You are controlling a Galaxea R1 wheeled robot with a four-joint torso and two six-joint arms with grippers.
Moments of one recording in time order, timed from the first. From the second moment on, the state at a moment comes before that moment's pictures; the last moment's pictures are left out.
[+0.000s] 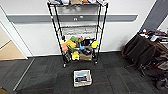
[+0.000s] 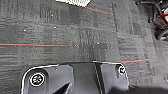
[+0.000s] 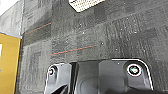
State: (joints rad) left arm 1.17 2.61 -2.11 -0.01 -0.18 -0.08; right arm -1.15 2.62 -2.05 0.13 0.11 -0.14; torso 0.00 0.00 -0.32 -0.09
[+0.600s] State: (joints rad) left arm 1.17 2.61 -2.11 -0.01 -0.18 -0.08; right arm -1.15 2.62 -2.05 0.13 0.11 -0.14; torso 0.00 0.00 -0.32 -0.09
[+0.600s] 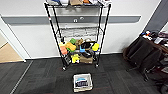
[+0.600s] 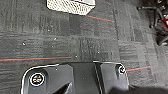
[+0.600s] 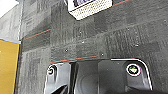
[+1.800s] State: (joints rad) left arm 1.17 2.61 -2.11 -0.01 -0.18 -0.08; right arm -1.16 2.62 -2.05 0.13 0.11 -0.14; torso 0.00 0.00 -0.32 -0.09
